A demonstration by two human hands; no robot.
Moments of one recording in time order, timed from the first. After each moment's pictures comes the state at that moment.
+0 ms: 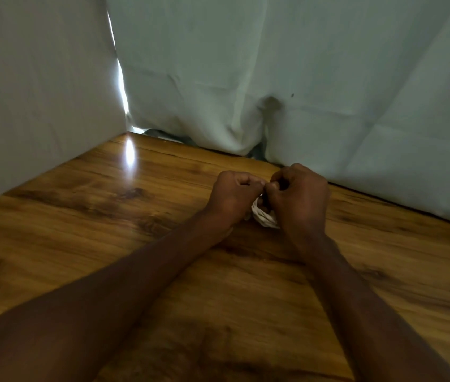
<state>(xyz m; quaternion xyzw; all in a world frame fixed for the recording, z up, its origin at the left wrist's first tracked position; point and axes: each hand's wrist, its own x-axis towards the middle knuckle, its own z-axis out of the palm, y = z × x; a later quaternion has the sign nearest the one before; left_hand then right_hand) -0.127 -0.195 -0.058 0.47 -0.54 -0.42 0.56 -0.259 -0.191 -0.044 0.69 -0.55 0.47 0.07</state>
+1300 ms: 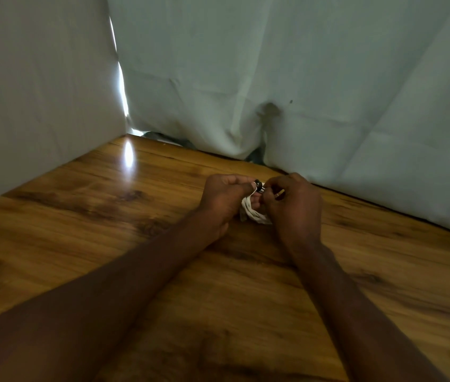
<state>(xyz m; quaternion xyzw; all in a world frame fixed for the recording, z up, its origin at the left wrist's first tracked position) -0.122 -0.192 -0.053 0.42 -0.43 -0.53 0.60 -0.259 -0.190 -0.051 0.71 -0.54 0.45 0.05</state>
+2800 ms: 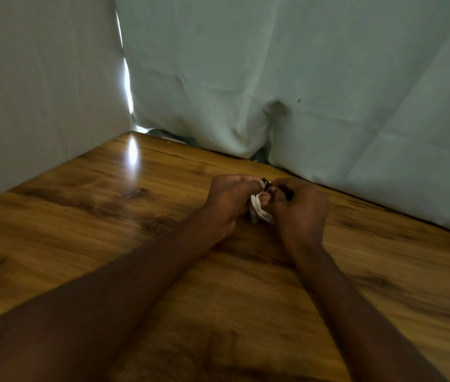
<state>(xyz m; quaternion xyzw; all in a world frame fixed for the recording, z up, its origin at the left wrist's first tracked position) -0.123 -0.190 -0.049 0.40 -0.36 -0.58 0.61 -0.248 -0.183 -0.052 0.65 -0.55 0.52 0.00</state>
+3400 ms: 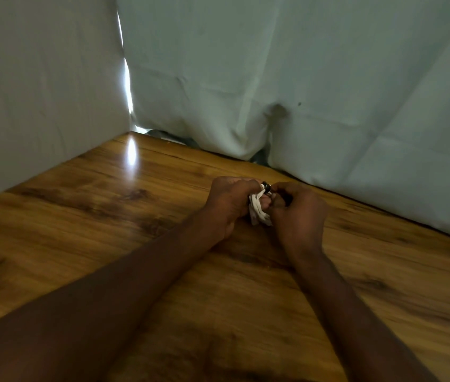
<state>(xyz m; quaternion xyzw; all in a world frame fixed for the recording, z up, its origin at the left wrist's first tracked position) -0.121 -0.193 -0.045 0.41 -0.35 -0.59 0.60 -0.250 -0.183 -0.054 0.66 -0.57 0.49 -0.02</state>
